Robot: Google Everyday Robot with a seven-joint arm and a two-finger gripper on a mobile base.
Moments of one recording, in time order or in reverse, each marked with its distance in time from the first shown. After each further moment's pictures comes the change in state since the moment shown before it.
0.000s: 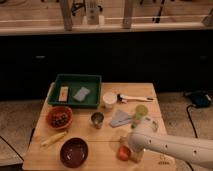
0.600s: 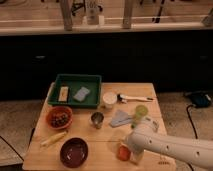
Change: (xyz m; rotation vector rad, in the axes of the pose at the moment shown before) arm -0.016 0.003 -0.011 -0.009 -0.048 -0.070
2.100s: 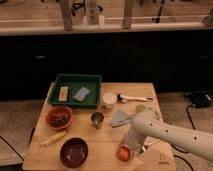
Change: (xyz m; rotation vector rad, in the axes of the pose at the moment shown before) arm -0.017 -0.002 -0.007 -0.093 -0.229 -0.055
